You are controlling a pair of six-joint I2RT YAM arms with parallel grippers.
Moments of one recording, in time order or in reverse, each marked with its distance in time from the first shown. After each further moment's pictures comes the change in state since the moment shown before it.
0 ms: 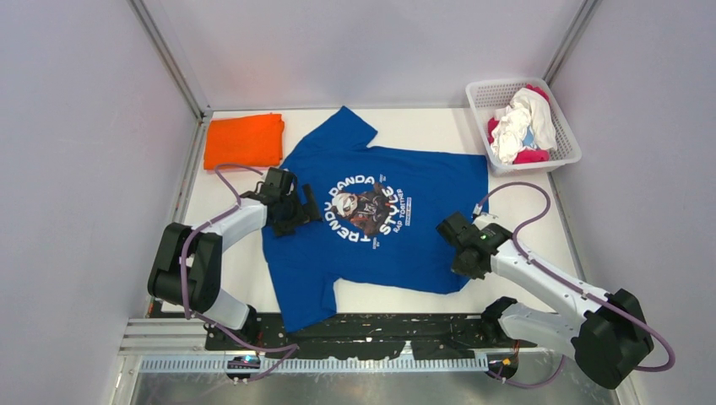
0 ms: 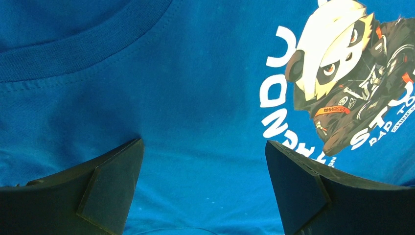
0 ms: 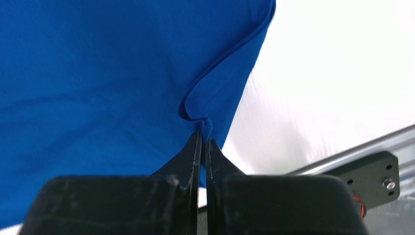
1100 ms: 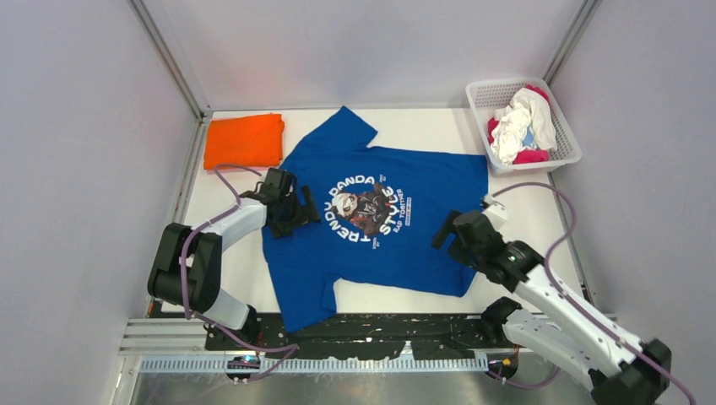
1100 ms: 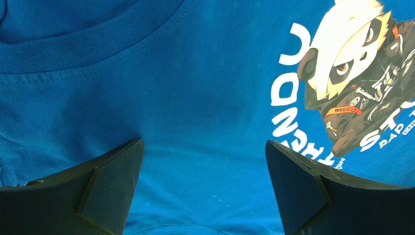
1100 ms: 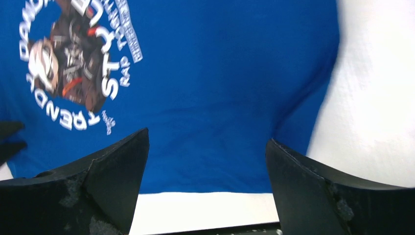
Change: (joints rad) left arm 0.003 0.000 0.003 -0.029 -0.019 0.003; right arm -0.009 -0.321 -0.025 0.198 -0.020 0.007
